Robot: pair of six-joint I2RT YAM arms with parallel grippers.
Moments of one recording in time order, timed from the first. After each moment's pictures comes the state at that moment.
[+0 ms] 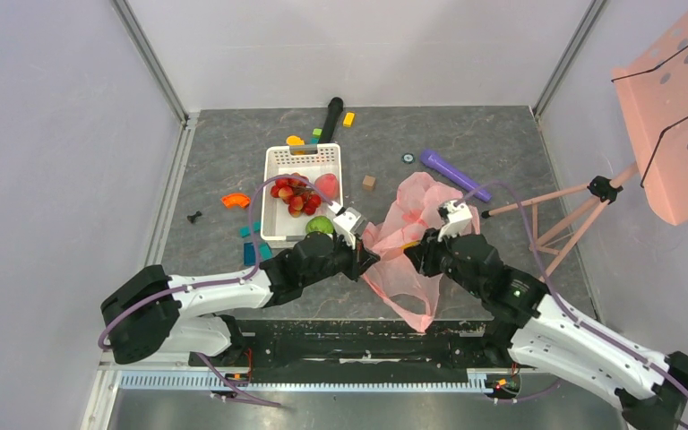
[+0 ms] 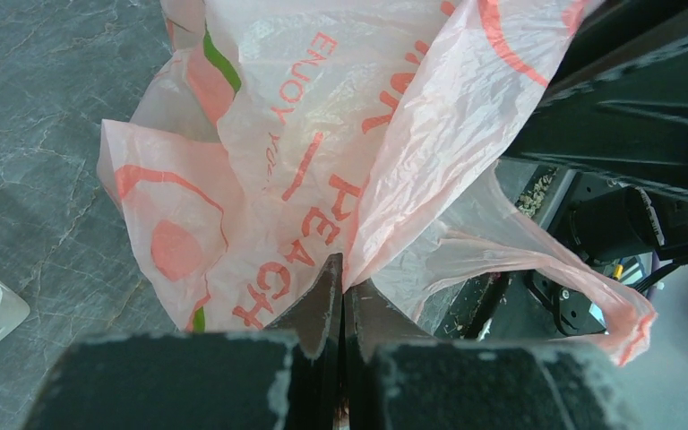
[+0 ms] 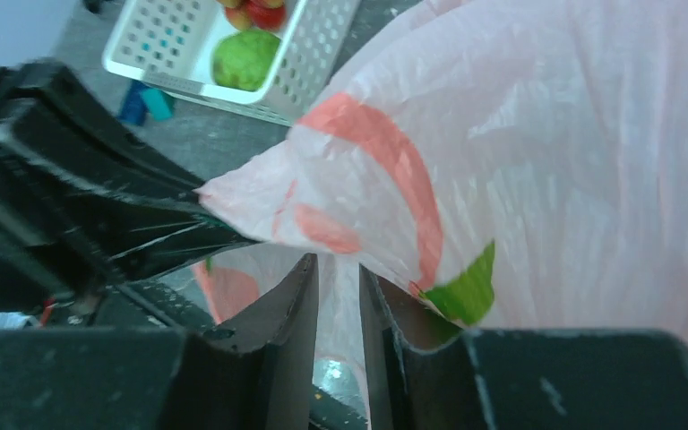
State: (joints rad) left arm -1.03 1.27 0.54 0.42 -0.02 -0.43; right arm 0.87 0.63 0.55 -0.32 0.22 0.52
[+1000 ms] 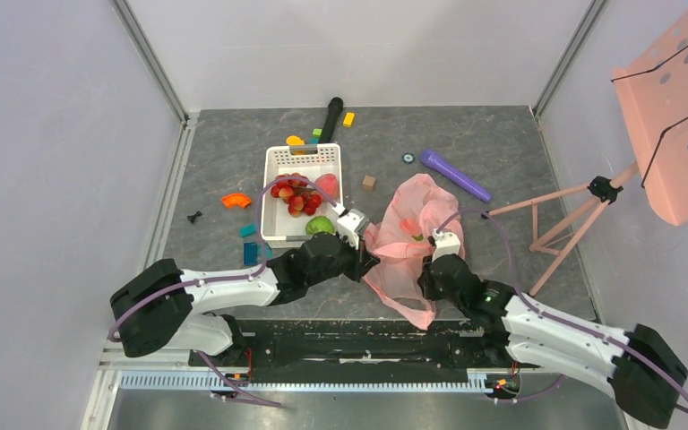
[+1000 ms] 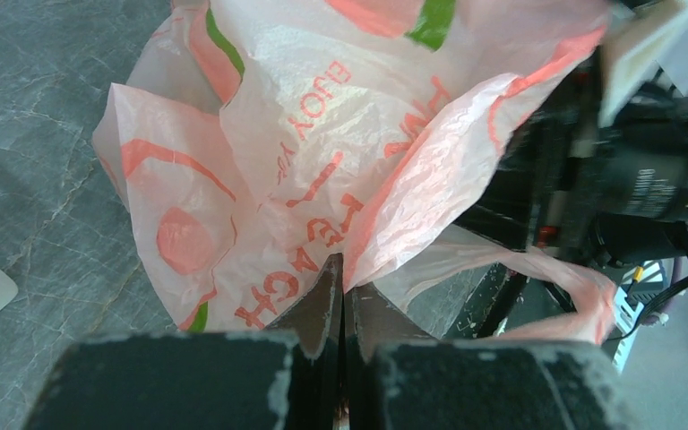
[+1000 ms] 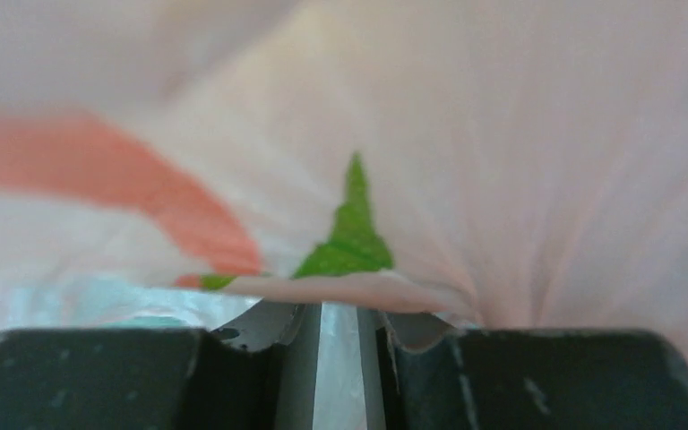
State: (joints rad) left arm -1.03 1.33 0.55 0.42 -0.04 -0.46; right arm 0.87 0.85 0.24 -0.18 0.32 0.56
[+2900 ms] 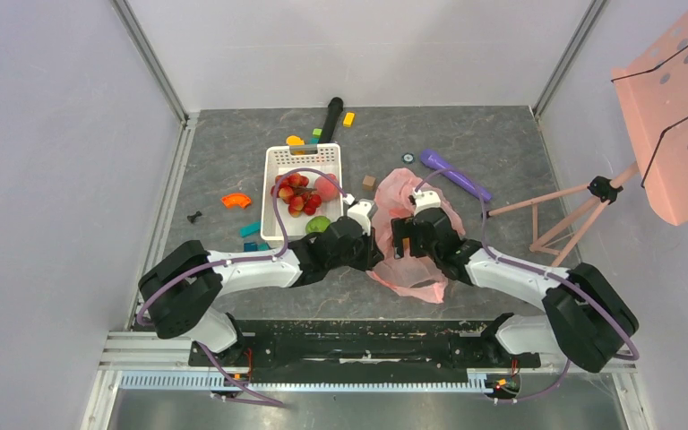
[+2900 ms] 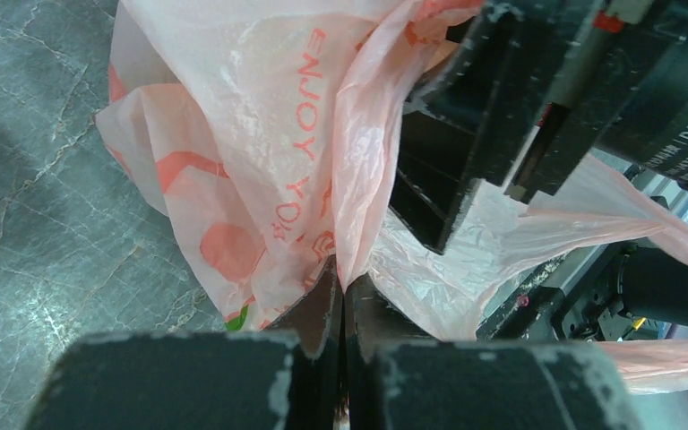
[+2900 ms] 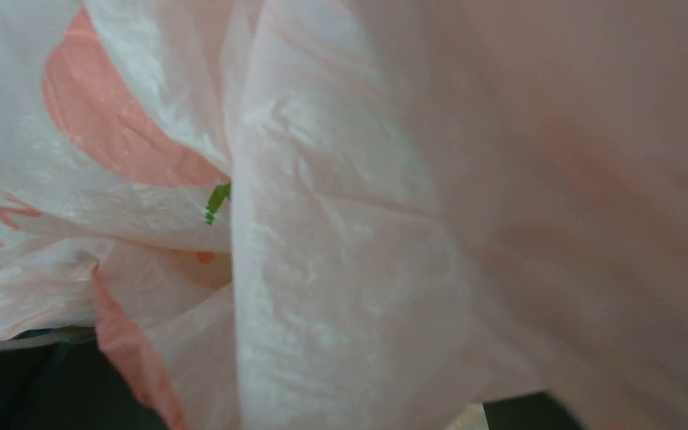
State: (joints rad) left arm -1.00 1.52 0.75 0.19 -0.05 -0.62; right arm 0.65 1.27 0.53 0.04 0.25 0.31
